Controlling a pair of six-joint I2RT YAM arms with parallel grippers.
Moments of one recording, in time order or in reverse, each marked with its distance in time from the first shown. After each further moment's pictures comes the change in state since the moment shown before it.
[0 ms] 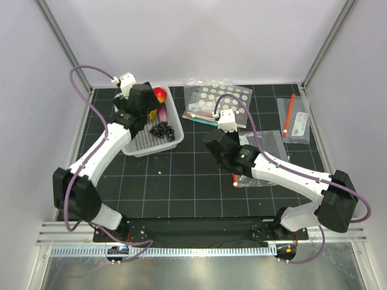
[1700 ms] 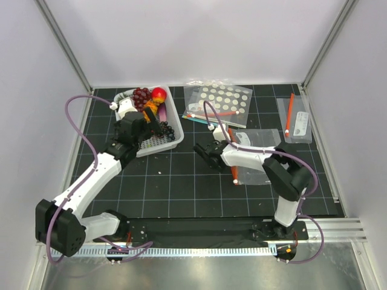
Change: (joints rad) left arm 0.000 -0.267 -0.349 0.078 0.219 -0.060; right arm -0.115 0.473 0.046 -0.237 0.019 0.256
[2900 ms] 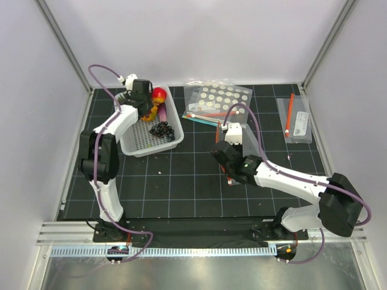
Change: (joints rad) left arm 0.202 0.761 0.588 -0.006 -0.029 0.070; right arm 0.078 -0.508 -0.278 0.343 -0.200 -0.097
